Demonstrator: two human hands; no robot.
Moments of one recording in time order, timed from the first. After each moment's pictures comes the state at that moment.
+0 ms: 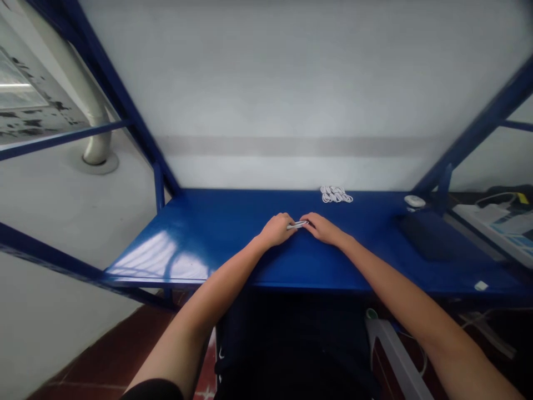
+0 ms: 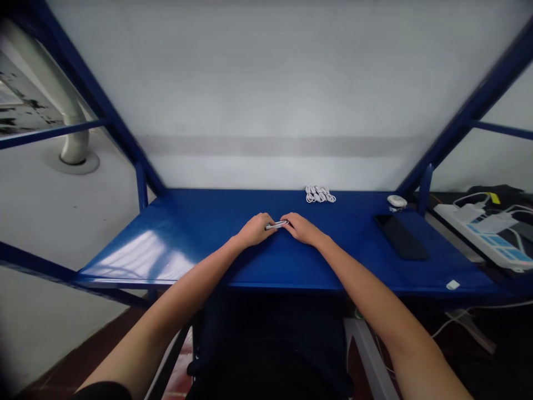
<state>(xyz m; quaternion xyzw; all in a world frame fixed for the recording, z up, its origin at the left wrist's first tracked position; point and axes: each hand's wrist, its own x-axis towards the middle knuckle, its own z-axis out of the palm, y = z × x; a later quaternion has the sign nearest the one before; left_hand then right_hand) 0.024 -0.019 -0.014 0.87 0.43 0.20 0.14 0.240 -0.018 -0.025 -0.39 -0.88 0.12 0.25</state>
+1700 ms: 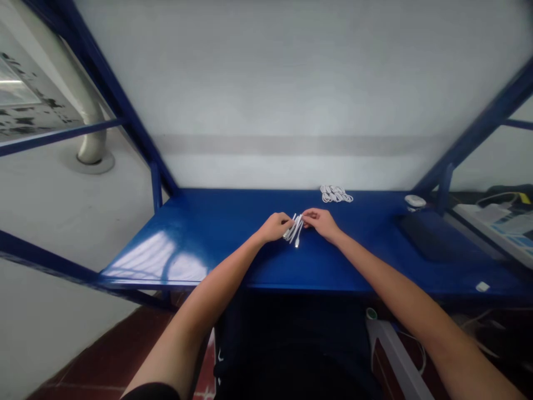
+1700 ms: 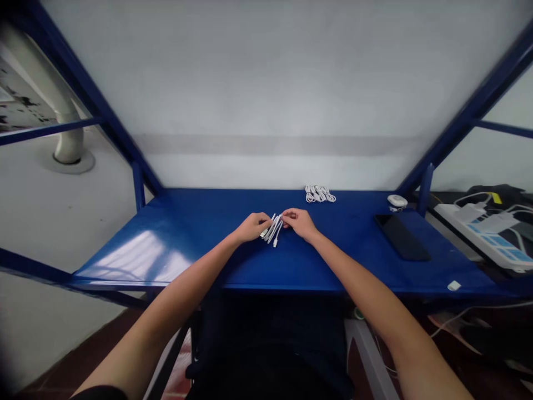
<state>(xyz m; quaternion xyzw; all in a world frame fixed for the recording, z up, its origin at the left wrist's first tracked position) 0.017 -0.012 -0.008 0.82 0.39 0.29 0.31 0.218 -0.015 -0.020 -0.47 -0.58 0.48 0.47</state>
